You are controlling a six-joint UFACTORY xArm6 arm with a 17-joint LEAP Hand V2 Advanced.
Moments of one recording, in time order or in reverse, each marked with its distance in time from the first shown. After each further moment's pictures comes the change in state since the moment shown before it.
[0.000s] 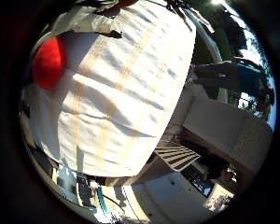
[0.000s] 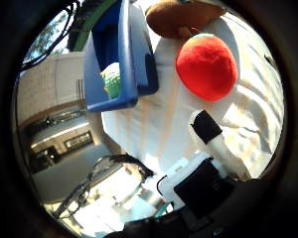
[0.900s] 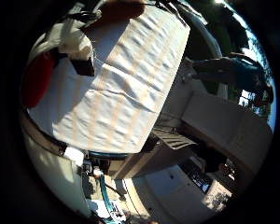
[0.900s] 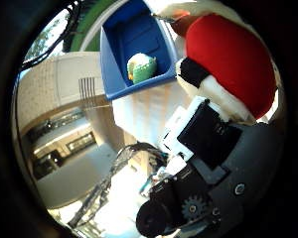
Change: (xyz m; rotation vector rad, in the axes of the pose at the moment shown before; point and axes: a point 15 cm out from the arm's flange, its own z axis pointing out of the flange) arm -0.065 0.078 -0.133 -0.071 -0.010 0.011
